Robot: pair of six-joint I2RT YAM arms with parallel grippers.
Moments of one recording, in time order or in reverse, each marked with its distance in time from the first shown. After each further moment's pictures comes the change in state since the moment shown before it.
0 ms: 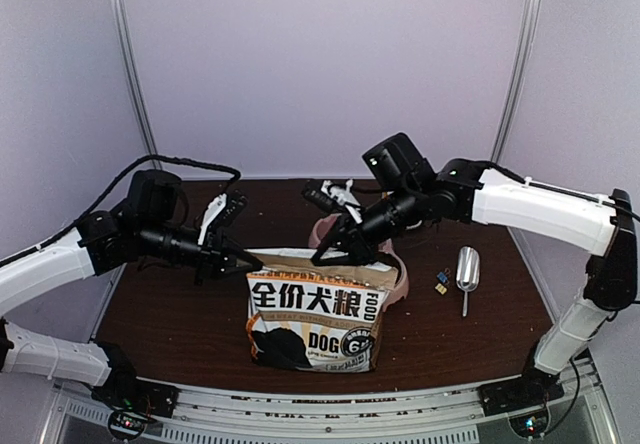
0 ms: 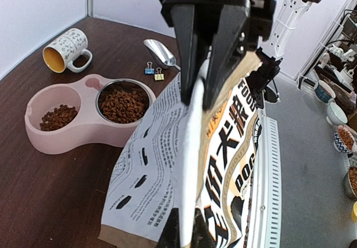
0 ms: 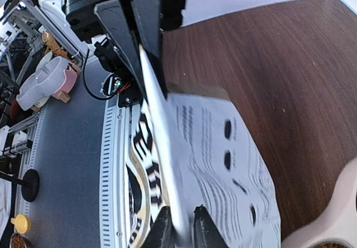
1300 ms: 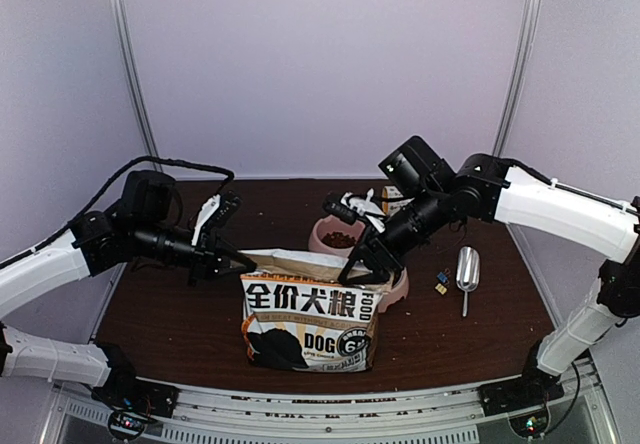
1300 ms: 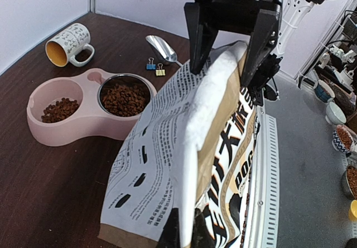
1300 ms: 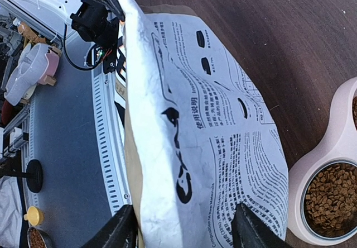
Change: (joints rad) left arm 0.024 -0.032 -0.005 -0.049 0.008 0.010; right arm -0.015 -0.136 -0.044 -0.261 0.106 0.068
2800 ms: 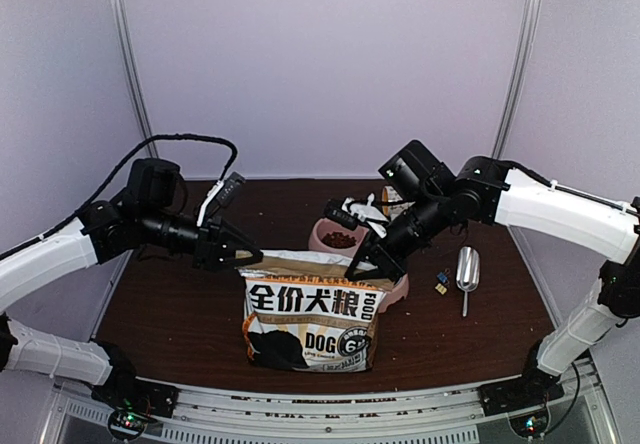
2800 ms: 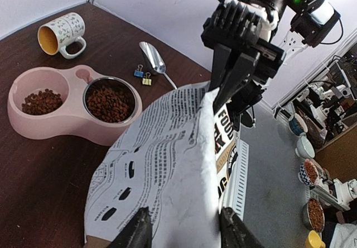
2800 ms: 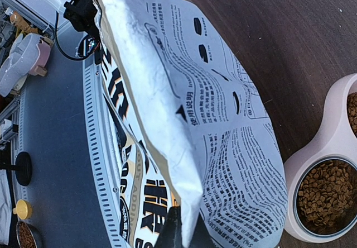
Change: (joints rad) left arm 0.032 0.078 0.064 0.054 0.099 -0.227; right arm 0.003 -0.007 -0.018 -0.016 0.039 -0.058
